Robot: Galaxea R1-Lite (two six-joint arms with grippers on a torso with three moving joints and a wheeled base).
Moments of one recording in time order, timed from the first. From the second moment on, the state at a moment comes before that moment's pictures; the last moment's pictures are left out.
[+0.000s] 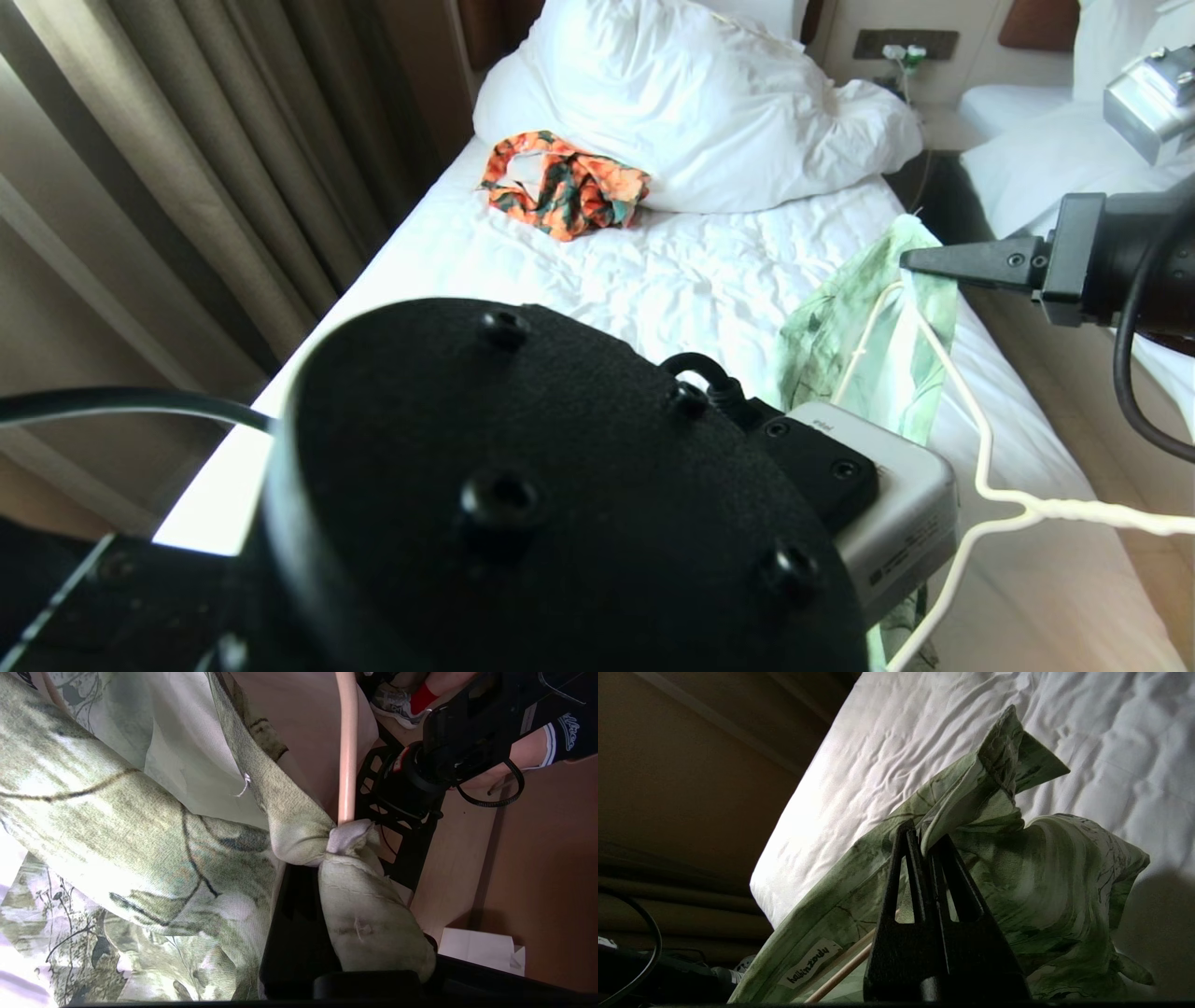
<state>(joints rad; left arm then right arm) -1.37 1.57 -1.18 0.14 0.08 -0.25 0.27 1.40 -1.16 -0.09 0.49 0.36</state>
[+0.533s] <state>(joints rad) -1.35 1.62 -1.22 0.14 0.08 -0.25 0.34 1.36 -1.16 -0.05 0.50 0.35</state>
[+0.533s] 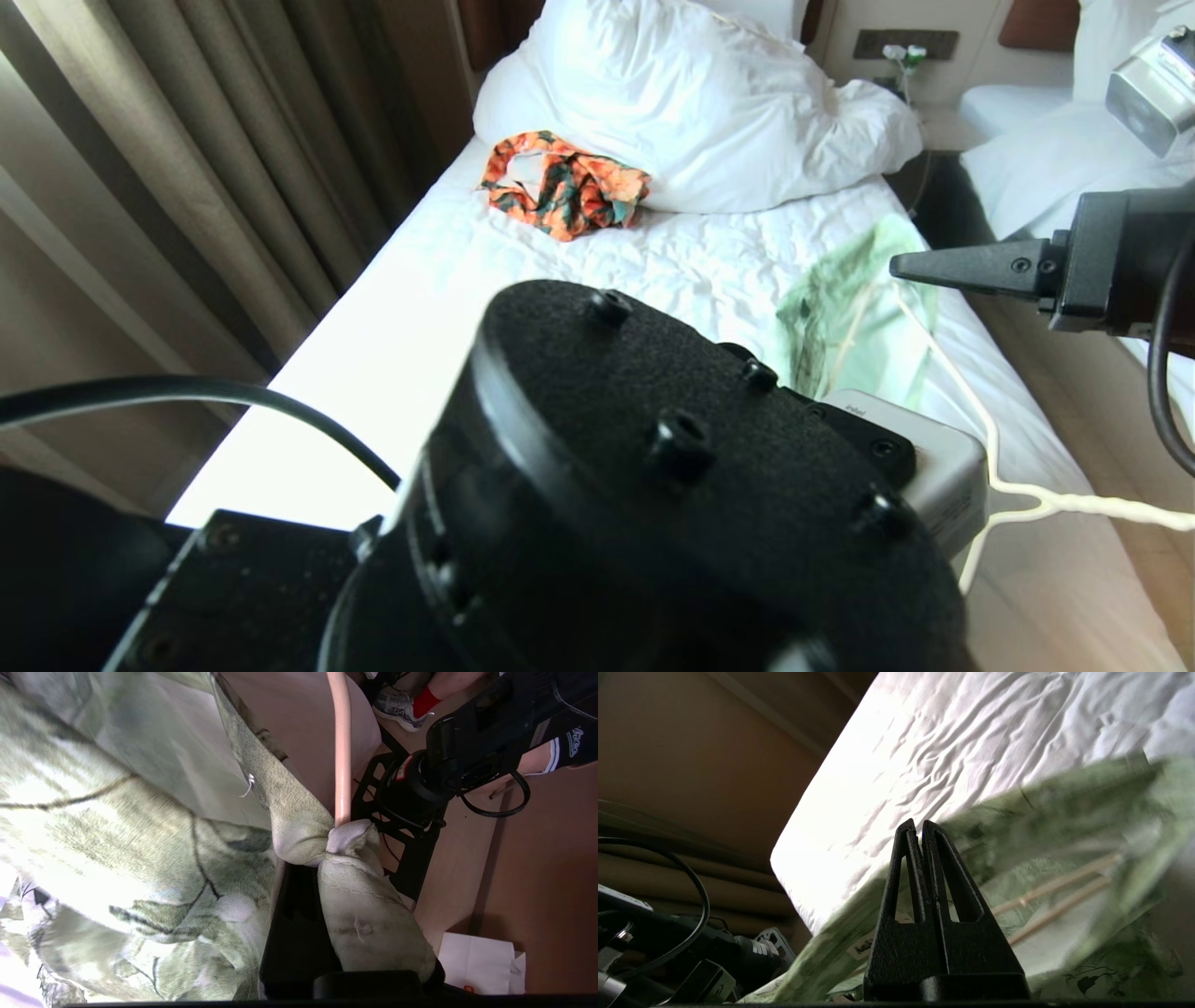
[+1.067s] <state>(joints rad) -1.35 1.63 -1.22 0.14 0.08 -0.26 0.25 1.34 -1.19 0.09 0.52 0.35</state>
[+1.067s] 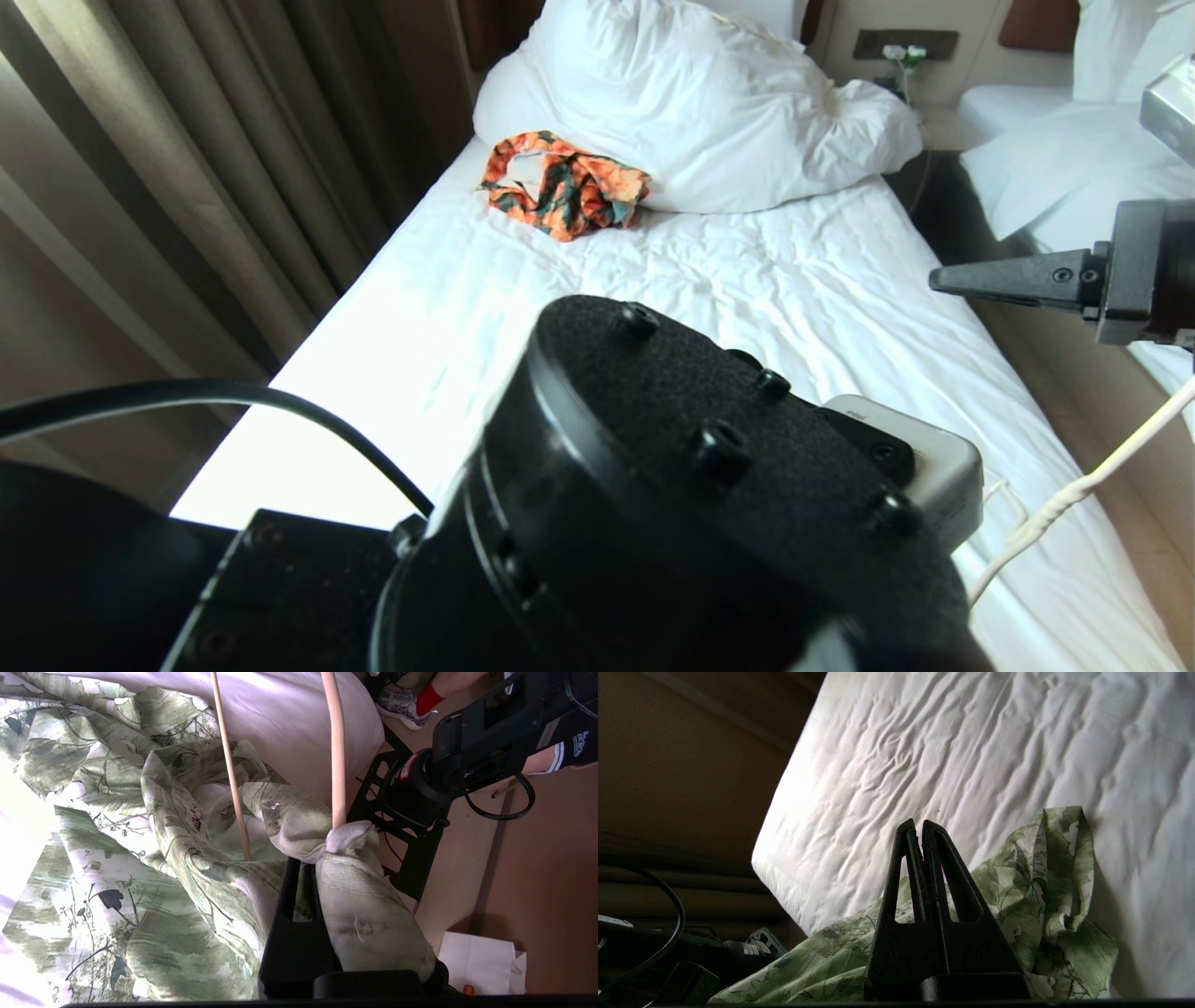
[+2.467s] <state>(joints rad) -1.28 1.61 -1.27 0.14 0.09 -0.25 0.14 1.45 -0.73 0.31 0.52 -0.05</state>
